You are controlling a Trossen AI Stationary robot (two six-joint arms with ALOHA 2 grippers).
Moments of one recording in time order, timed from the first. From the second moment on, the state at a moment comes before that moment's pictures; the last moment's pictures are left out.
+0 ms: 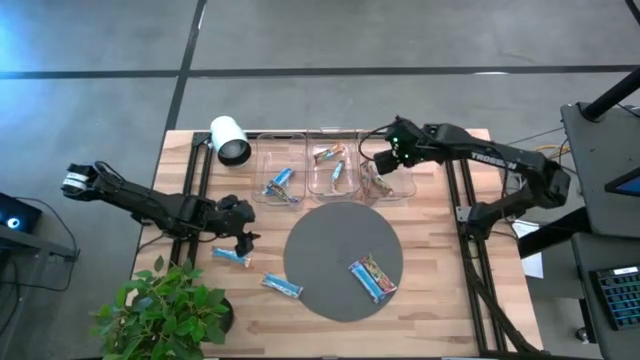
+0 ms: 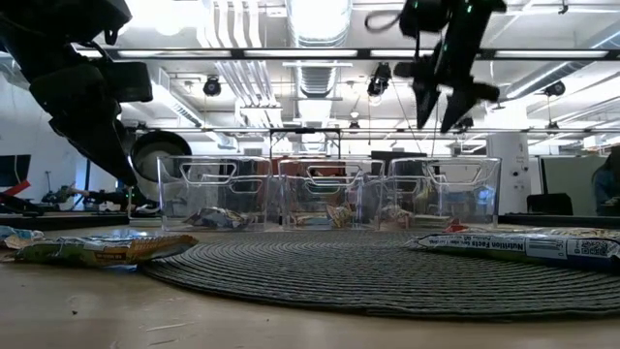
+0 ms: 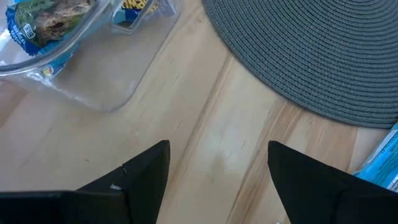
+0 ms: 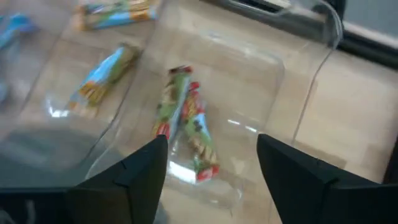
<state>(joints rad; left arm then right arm) -0.20 0.90 0.47 -0.53 -0.26 -0.60 -0.44 1.36 1.20 -0.98 0.23 0.71</state>
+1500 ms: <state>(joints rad) -0.19 0.90 0.47 -0.56 -0.05 -0.42 0.38 1.69 1.06 -0.71 0.07 1.33</state>
